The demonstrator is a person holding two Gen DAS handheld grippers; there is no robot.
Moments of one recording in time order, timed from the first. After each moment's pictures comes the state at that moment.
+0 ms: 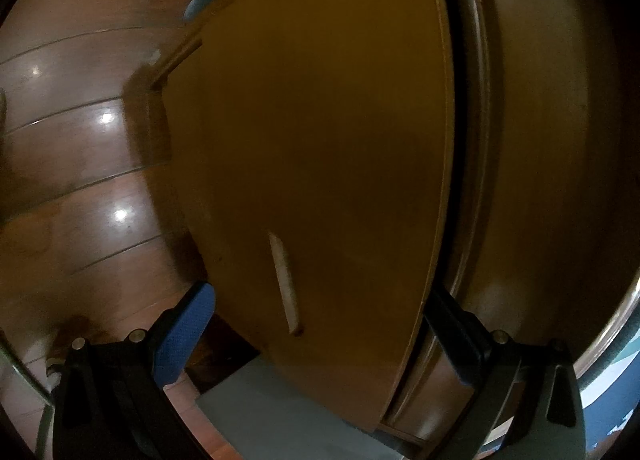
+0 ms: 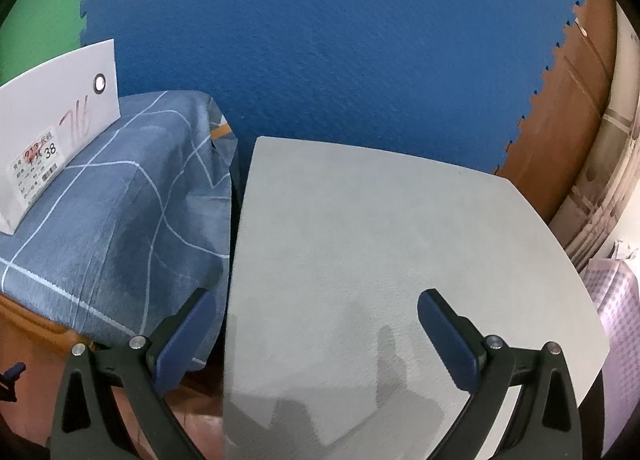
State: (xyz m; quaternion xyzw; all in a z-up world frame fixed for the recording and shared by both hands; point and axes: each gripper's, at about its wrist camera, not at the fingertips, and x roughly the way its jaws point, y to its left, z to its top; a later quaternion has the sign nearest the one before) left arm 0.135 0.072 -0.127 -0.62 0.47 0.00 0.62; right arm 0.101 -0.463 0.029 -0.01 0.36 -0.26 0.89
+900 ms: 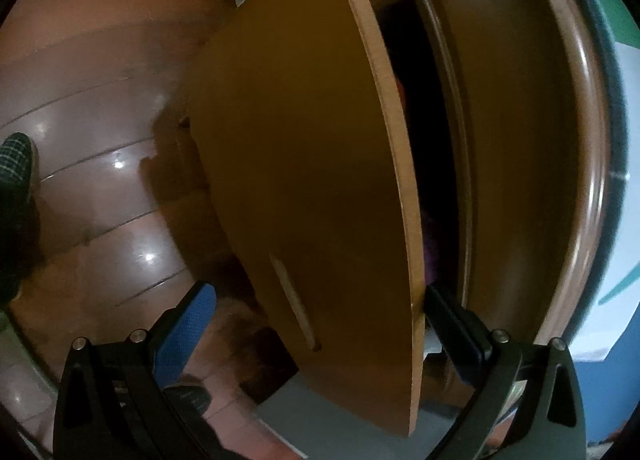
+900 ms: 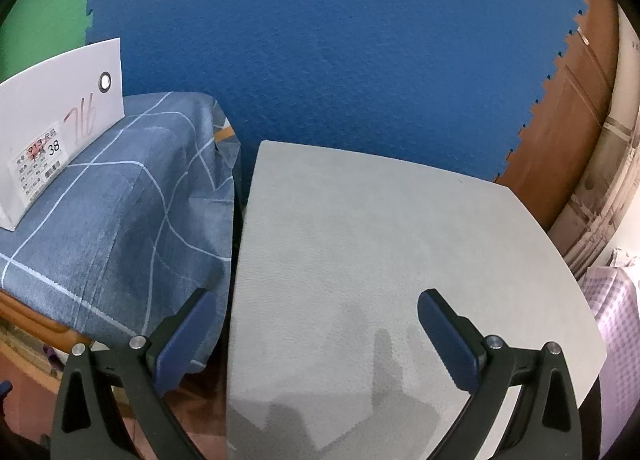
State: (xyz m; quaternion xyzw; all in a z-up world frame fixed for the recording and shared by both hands) left arm 0.083 0.031 -0.155 -0.54 0.48 0.01 0.69; right arm 0.102 -0.458 0.032 -0.03 0.36 -0.26 0.90
